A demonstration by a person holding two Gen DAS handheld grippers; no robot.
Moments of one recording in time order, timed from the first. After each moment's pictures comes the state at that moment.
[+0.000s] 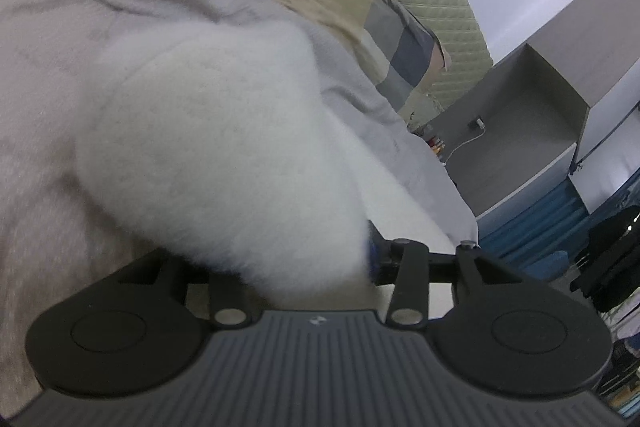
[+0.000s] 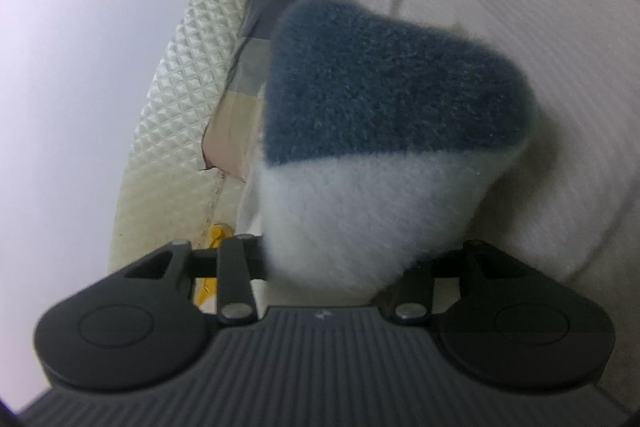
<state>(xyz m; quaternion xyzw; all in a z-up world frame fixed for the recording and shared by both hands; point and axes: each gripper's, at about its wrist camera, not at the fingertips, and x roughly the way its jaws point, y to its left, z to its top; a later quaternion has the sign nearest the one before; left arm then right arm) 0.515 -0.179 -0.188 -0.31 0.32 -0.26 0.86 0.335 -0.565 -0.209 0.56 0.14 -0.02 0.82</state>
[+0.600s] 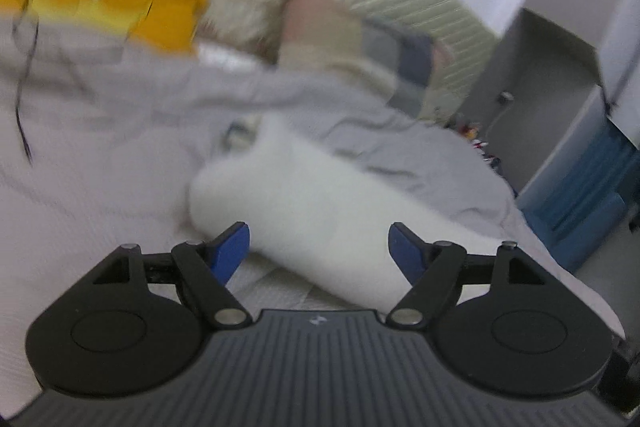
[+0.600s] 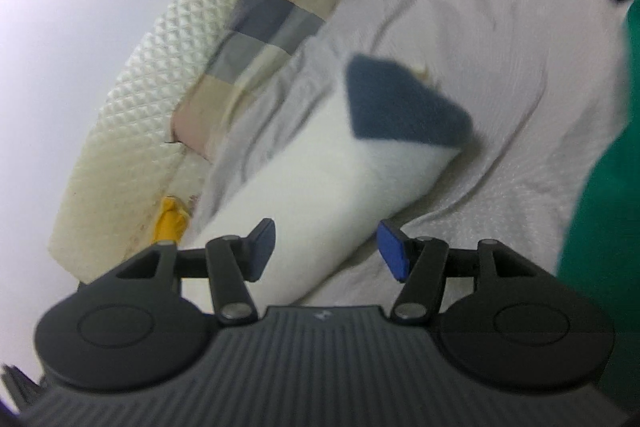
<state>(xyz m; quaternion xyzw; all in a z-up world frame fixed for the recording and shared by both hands) 0.378 -0.143 -0.048 -0.16 0.28 -0.21 0.93 0.225 -0.506 -0.103 0.44 0.17 -0.10 0.87</state>
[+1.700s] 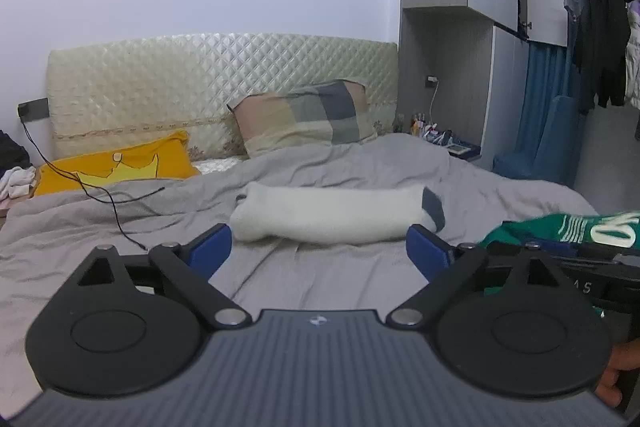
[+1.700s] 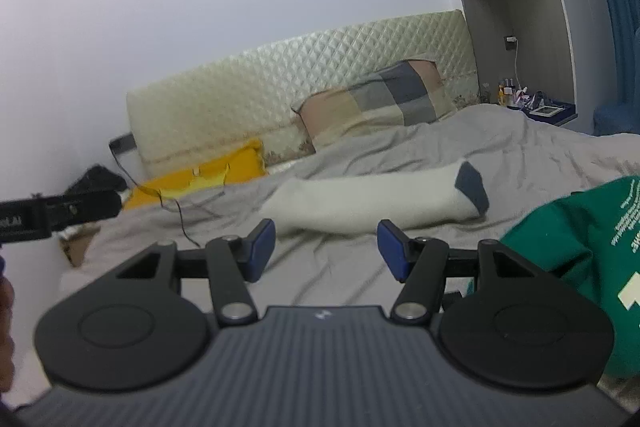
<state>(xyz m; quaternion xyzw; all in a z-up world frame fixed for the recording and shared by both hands) -0.019 -0.069 0.064 0.04 0.15 -0.24 0.96 -0.019 -0.308 0.040 0.13 0.15 -0.04 0.98</state>
